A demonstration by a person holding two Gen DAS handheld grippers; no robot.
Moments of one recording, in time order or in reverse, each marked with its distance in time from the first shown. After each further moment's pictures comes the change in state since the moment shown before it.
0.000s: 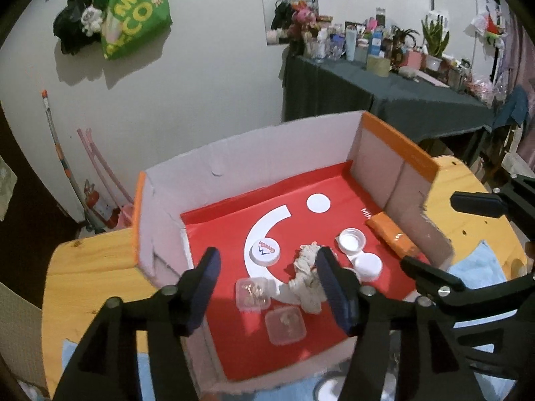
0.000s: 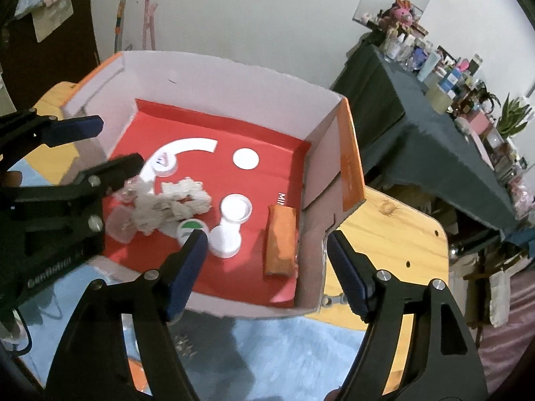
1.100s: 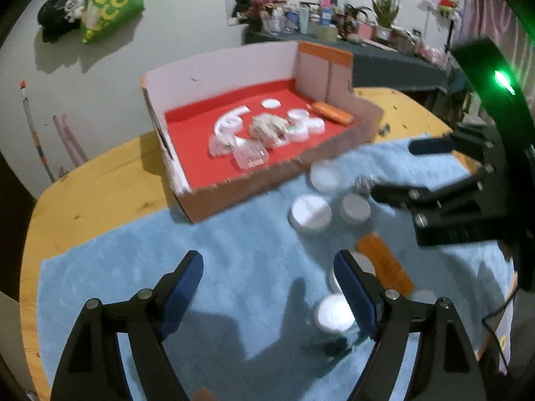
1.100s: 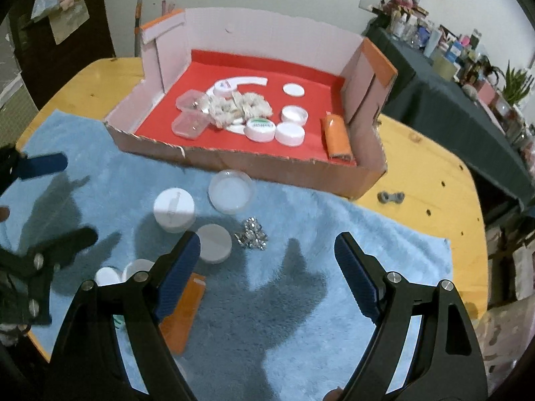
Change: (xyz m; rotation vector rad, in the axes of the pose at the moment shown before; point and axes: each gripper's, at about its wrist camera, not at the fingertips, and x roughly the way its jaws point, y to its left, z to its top) left arm -0.049 -0.006 -0.143 0.096 0.074 -0.168; right arm -0.012 0.041 -0.107 0.070 0.017 0.086
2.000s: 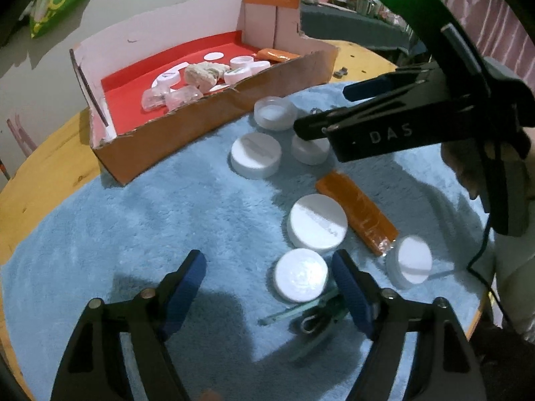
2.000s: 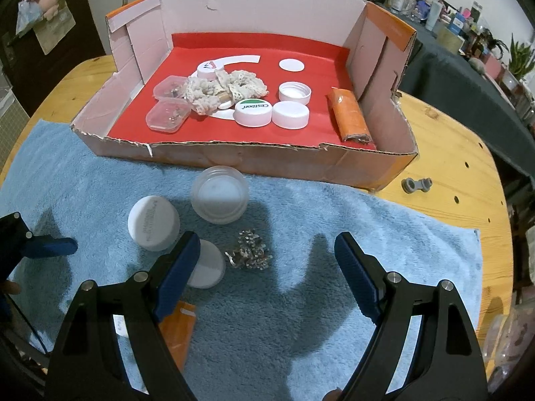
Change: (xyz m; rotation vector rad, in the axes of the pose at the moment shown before) left arm 0.032 -0.022 -0.024 0.102 0.137 -0.155; right arm 0.032 -0.003 0.006 0.071 0.053 0.036
